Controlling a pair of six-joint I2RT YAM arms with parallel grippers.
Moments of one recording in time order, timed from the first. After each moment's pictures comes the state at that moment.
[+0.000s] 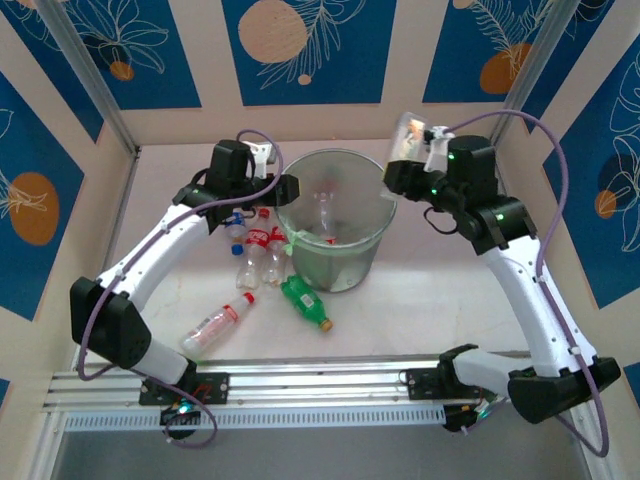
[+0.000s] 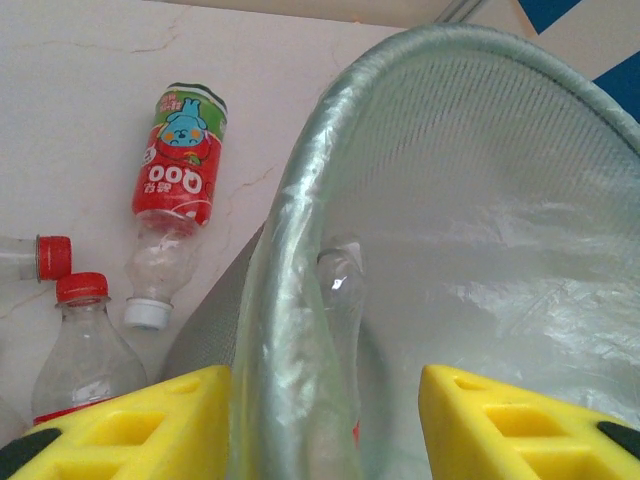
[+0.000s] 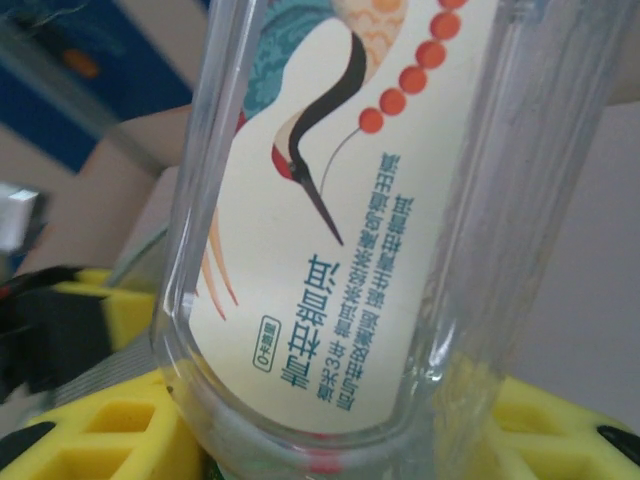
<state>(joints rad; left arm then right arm) -0.46 1.50 1.36 -0.45 0.35 -0.42 0.37 1.18 1.45 -0.73 -0.17 0.40</state>
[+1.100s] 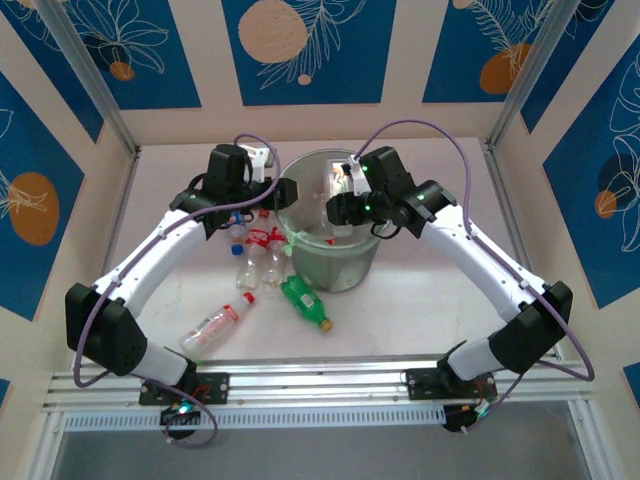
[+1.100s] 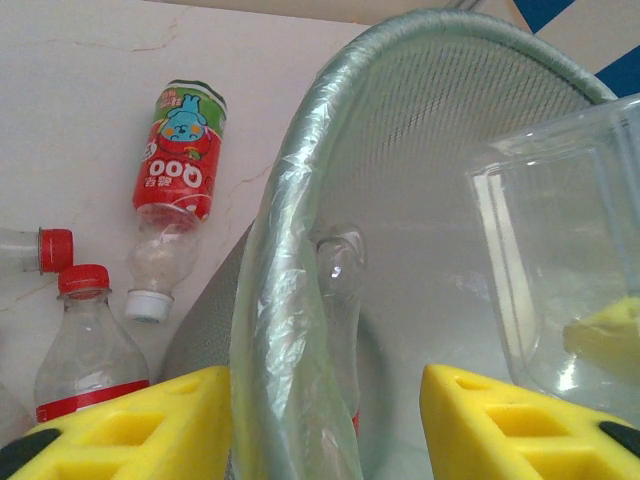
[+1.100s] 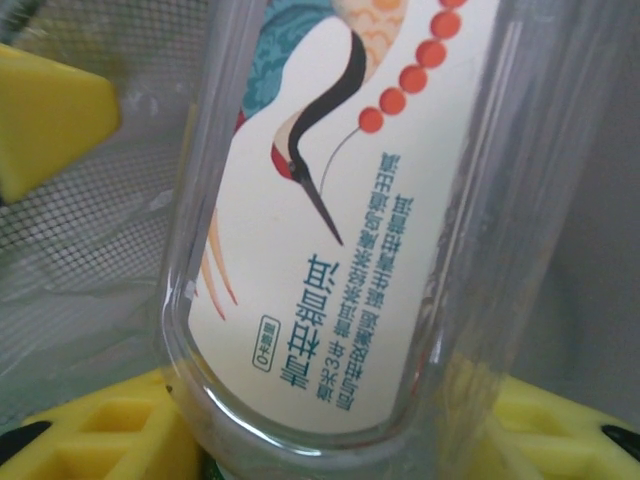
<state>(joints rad) -0.46 1.46 1.32 -0.44 0.35 -0.41 0.61 1.45 1.46 -0.83 -0.14 0.34</state>
